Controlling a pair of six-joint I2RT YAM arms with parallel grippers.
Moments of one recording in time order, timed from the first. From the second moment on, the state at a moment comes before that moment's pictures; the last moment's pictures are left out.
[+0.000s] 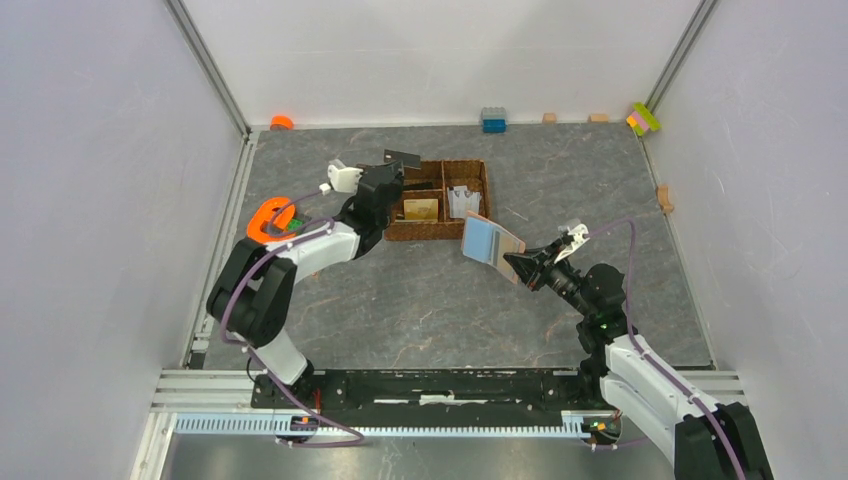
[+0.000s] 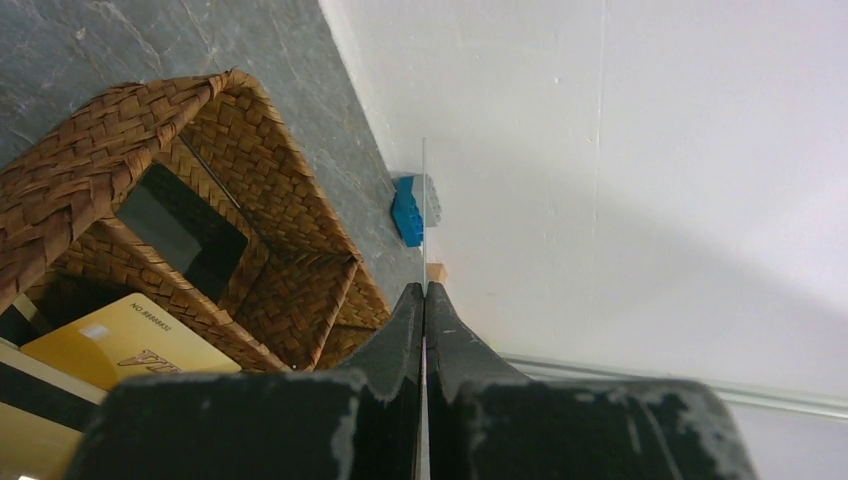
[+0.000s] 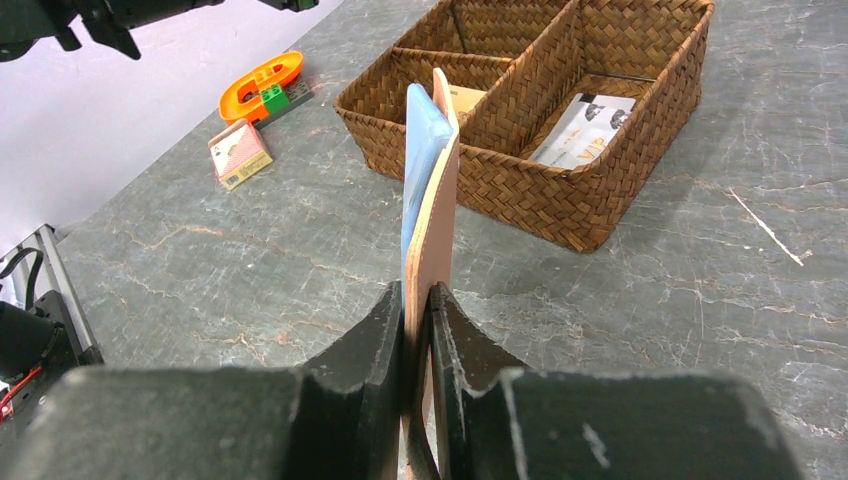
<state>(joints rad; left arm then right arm) -0.54 1.65 0.96 0.44 -0.57 -1.46 0.31 0.77 0.13 0.64 -0.44 0.34</state>
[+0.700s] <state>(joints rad) -0.56 1.92 1.09 0.40 -0.66 -1.63 0.31 0.78 0.12 0.66 -0.45 0.36</state>
